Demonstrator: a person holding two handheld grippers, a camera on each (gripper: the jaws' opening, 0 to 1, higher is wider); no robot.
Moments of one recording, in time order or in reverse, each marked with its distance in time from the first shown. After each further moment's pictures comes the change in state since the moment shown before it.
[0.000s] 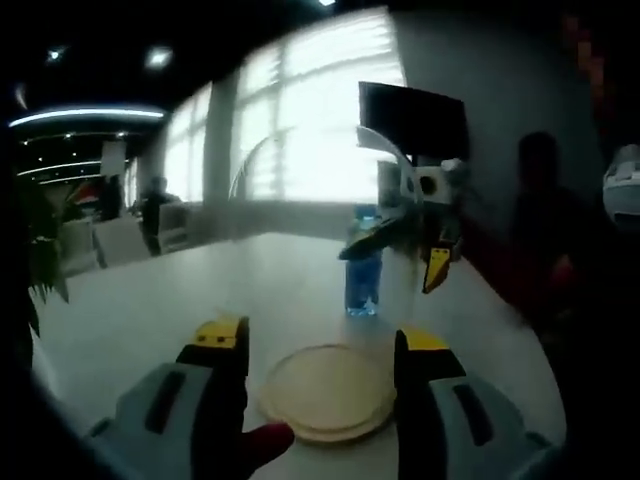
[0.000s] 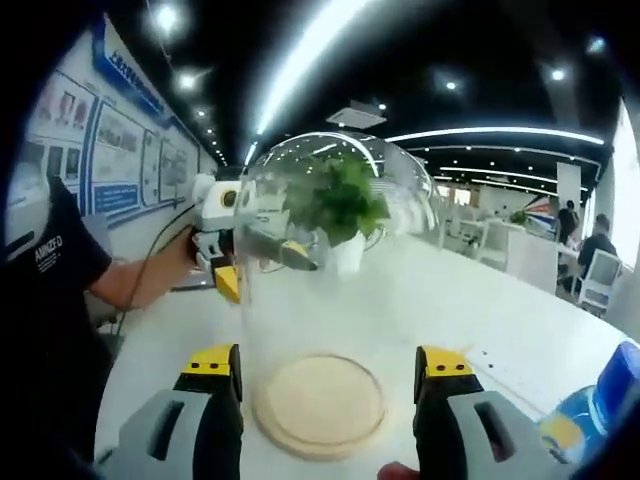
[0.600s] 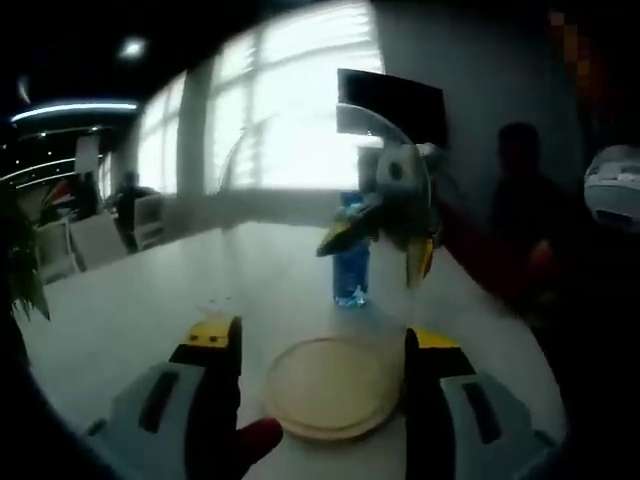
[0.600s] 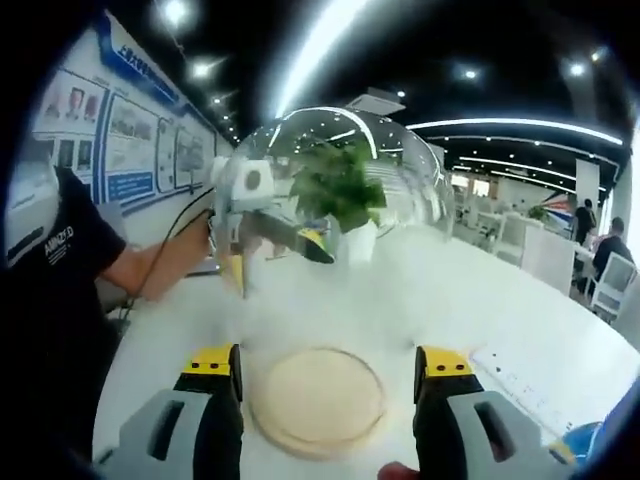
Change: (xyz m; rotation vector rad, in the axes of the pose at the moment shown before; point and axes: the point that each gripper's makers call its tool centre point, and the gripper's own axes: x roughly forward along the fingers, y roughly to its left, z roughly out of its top) left arm 0.012 0.006 -0.008 0.018 0.064 -0.111; right arm 0.010 -0.004 -0.005 -0.010 0.056 0.070
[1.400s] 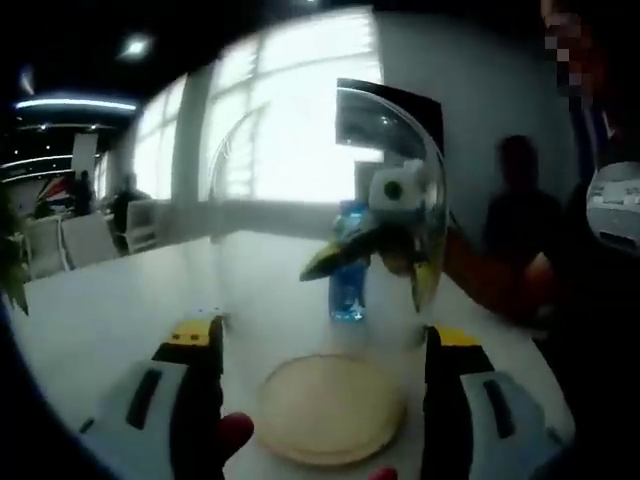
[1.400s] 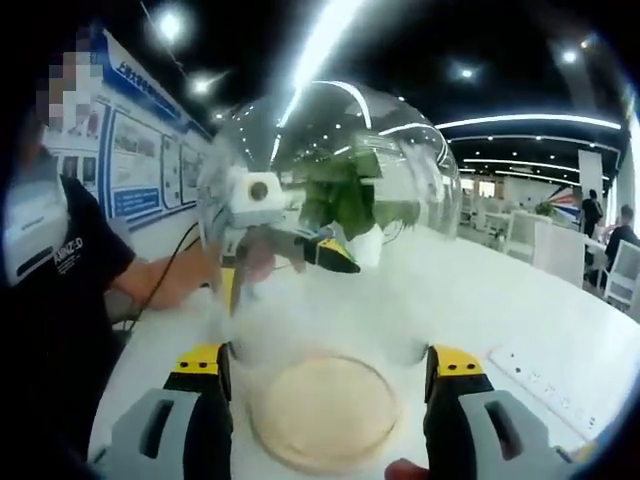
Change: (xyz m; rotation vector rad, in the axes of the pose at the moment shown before) left arm 0.020 -0.001 0.004 -0.037 -0.082 -0.030; right arm 0.016 -0.004 -0.006 0.033 -0.050 0.046
